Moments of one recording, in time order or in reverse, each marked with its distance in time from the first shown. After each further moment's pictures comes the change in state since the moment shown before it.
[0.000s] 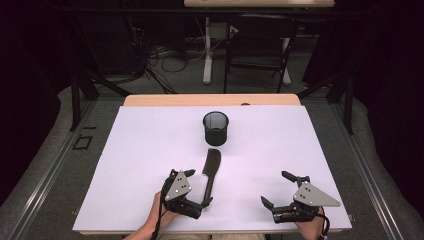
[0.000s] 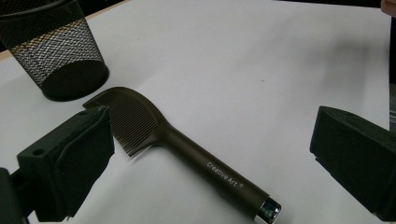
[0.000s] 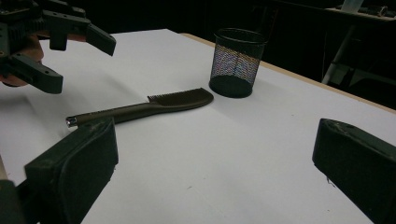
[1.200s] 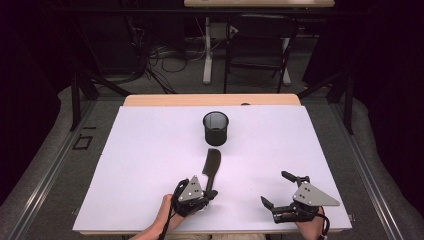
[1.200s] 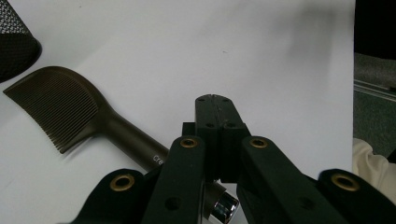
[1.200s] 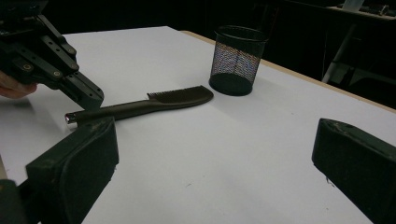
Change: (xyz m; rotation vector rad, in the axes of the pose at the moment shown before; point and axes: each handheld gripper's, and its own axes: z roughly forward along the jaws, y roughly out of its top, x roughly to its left) left arm -0.013 -0.001 0.021 0.124 -0.132 0.014; right arm 0.000 0.000 0.000 0.013 0.002 -0.010
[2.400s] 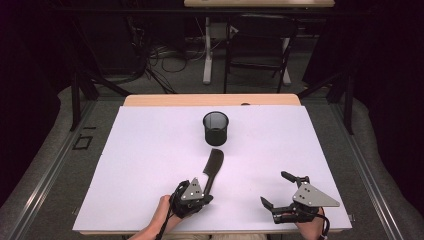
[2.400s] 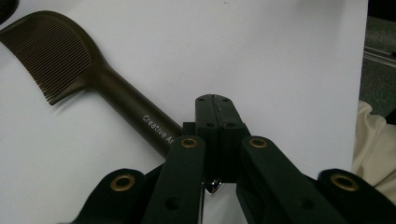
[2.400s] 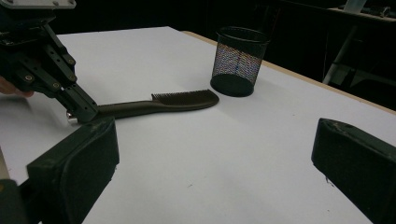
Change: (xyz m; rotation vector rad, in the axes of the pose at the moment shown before) left arm 0.002 -0.004 -0.001 0.154 -0.012 0.001; right arm 0.001 0.001 0.000 -0.007 0.002 -0.006
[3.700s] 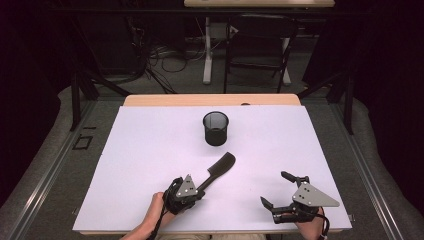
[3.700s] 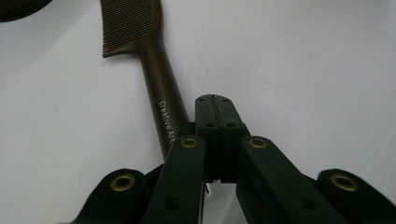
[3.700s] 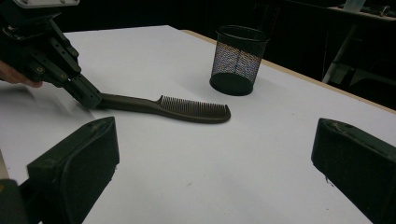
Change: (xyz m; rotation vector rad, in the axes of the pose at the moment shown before) left arm 0.014 -0.008 -0.008 0.042 0.074 -0.004; right arm 0.000 0.000 0.000 0.005 -0.002 -0.005
